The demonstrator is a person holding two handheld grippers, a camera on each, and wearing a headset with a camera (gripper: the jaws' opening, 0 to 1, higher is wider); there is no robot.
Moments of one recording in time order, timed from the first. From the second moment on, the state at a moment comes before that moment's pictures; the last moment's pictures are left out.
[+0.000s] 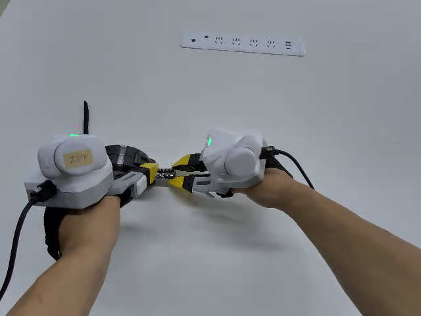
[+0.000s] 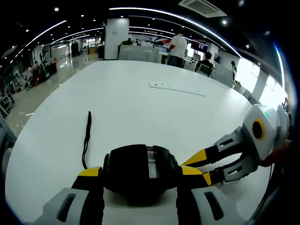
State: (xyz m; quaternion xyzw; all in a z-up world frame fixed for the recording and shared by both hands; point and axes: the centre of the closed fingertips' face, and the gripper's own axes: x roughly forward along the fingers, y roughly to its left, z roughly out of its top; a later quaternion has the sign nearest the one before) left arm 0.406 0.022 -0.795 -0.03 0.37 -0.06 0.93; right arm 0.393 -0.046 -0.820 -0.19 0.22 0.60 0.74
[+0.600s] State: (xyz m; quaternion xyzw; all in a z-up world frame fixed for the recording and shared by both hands) left arm 0.407 0.021 -0.796 -0.04 0.37 -0.06 0.93; right arm 0.395 -0.032 -0.822 -0.19 0.21 0.60 0.75
